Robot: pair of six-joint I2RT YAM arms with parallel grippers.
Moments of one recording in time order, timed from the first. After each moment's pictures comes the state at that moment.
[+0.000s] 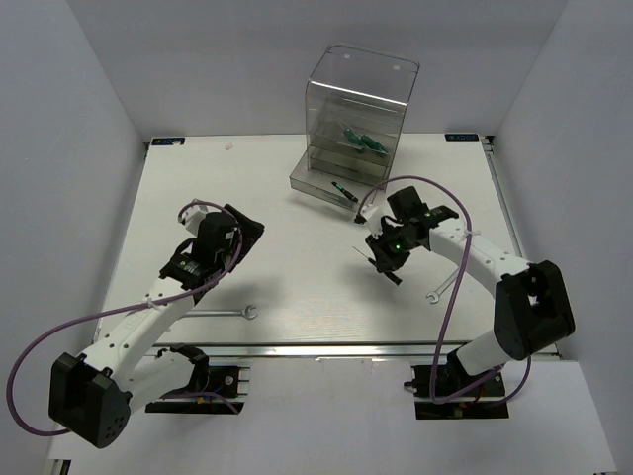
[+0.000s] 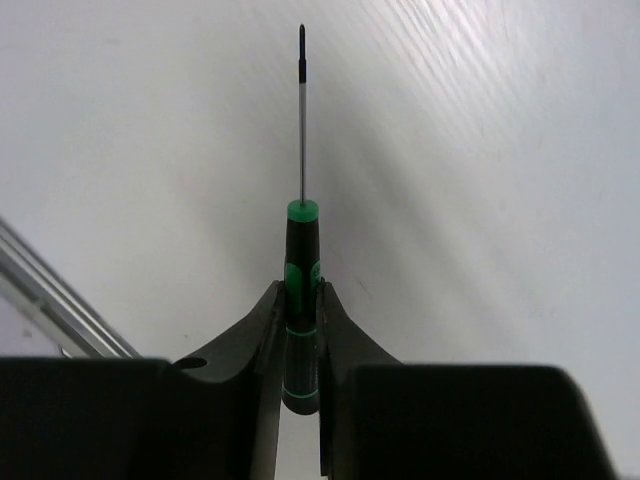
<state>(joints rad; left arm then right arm) -0.46 1.00 0.74 -0.35 -0.30 -1.12 0.47 1.49 0.99 -0.68 -0.30 -0.34</state>
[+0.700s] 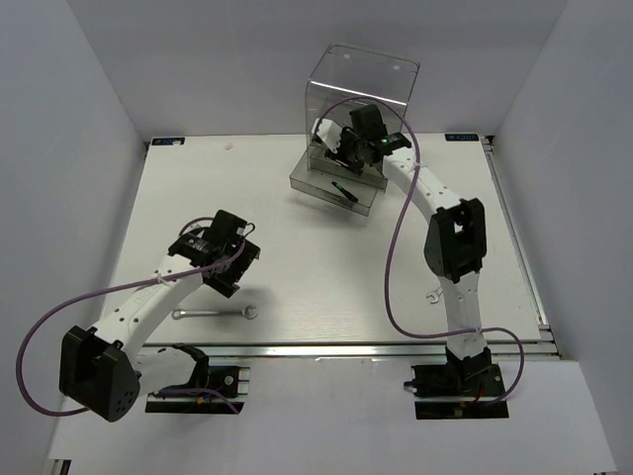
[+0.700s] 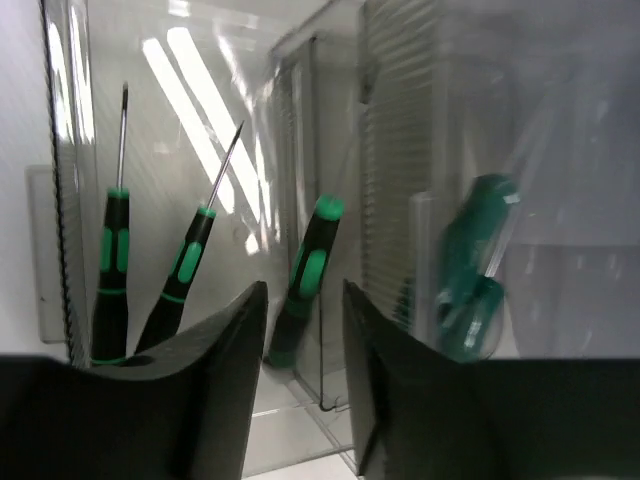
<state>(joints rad) -0.46 1.15 0.88 -0.85 -0.24 -1.39 0.47 2.17 2.07 -0.58 -0.21 -0.82</state>
